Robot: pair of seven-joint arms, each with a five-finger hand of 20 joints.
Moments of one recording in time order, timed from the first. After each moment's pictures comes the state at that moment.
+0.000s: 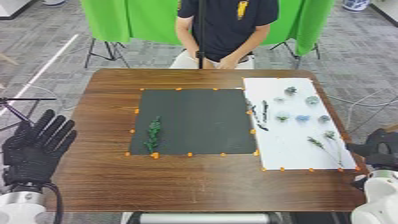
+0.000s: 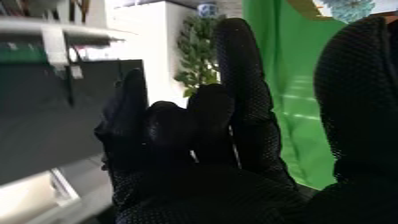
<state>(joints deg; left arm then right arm) 138.7 -56.2 -107.4 -128.3 9.1 15.8 20.7 -124.0 -58.2 102.3 -120.8 -148.4 -0.1 41.1</state>
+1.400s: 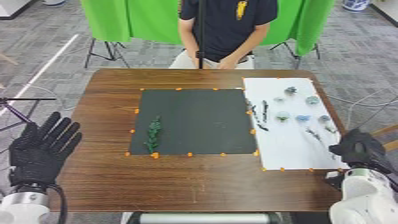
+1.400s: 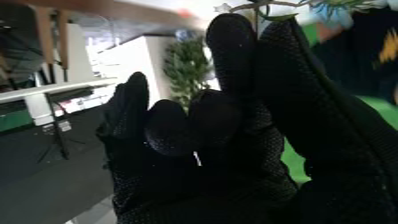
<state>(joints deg) 138.4 -56.4 -106.4 -128.2 9.2 15.8 19.2 -120.9 -58.9 94.9 -121.2 -138.9 7.5 41.8</state>
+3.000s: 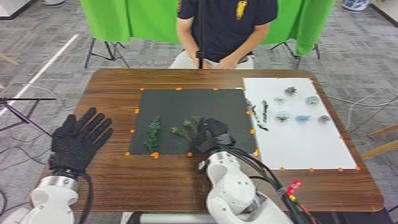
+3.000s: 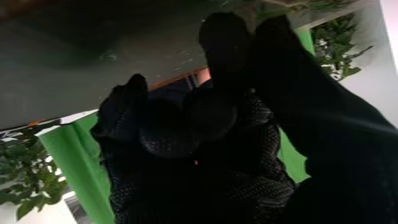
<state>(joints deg) 127.2 -53.6 -95.9 -123.7 9.6 16.8 14.4 -90.8 -78.6 50.1 -103.2 -150.2 0.4 35.9</state>
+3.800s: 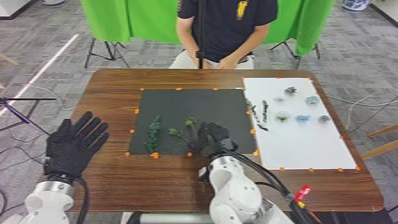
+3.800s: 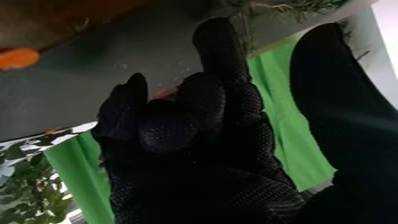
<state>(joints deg) 130.3 -54.3 -98.0 -124.7 9.6 16.8 14.3 -93.1 -75.9 49.5 -109.2 -146.0 -2.1 38.2</state>
